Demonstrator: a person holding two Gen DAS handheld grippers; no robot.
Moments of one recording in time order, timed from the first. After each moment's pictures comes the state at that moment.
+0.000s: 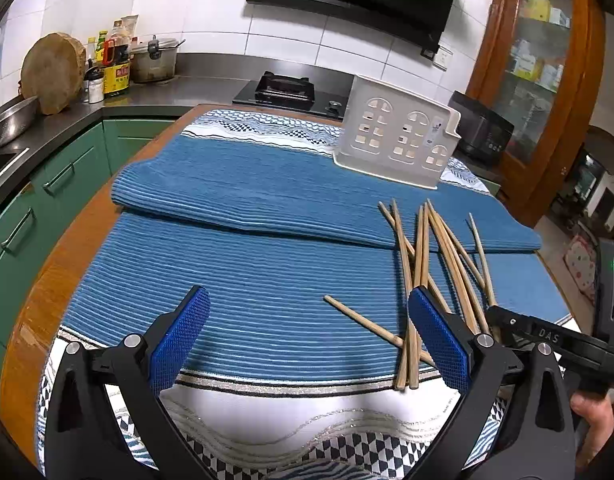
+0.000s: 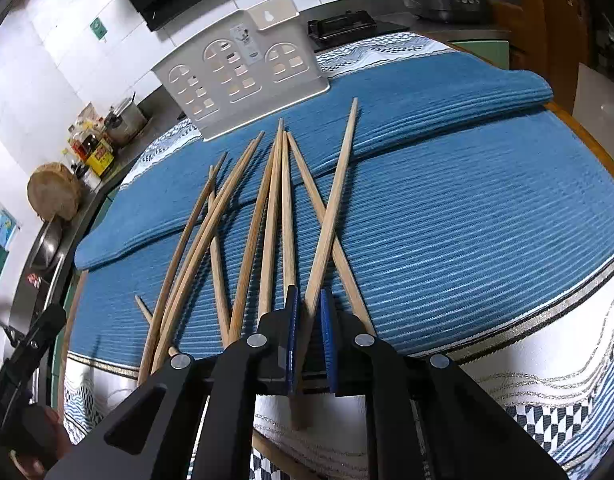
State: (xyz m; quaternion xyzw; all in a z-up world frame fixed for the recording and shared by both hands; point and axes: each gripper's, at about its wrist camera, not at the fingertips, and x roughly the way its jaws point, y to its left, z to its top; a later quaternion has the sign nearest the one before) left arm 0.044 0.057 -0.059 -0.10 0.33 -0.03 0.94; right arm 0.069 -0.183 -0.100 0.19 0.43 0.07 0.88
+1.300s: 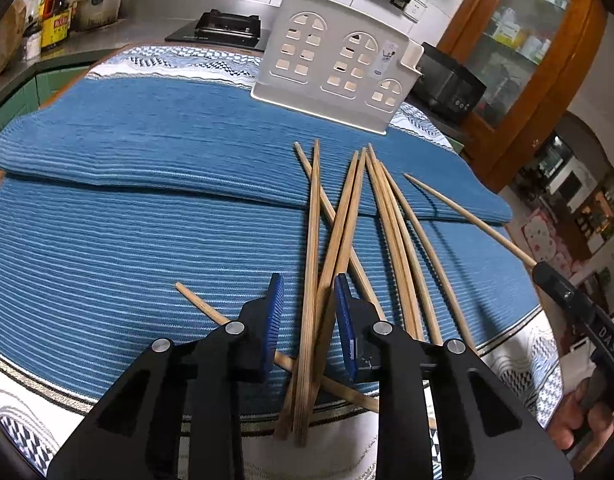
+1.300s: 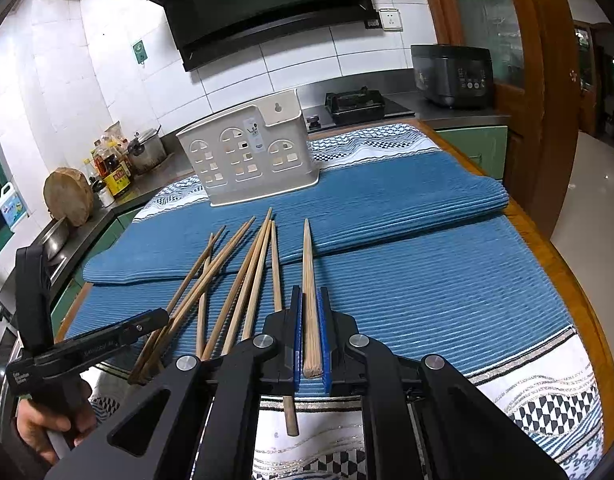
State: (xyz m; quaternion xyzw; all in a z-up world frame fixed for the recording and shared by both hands) left arm 0.102 -0.018 -0.098 -0.15 0.42 -0.12 0.89; right arm 0.037 -0.234 -0.048 0.11 0.32 0.07 0.94
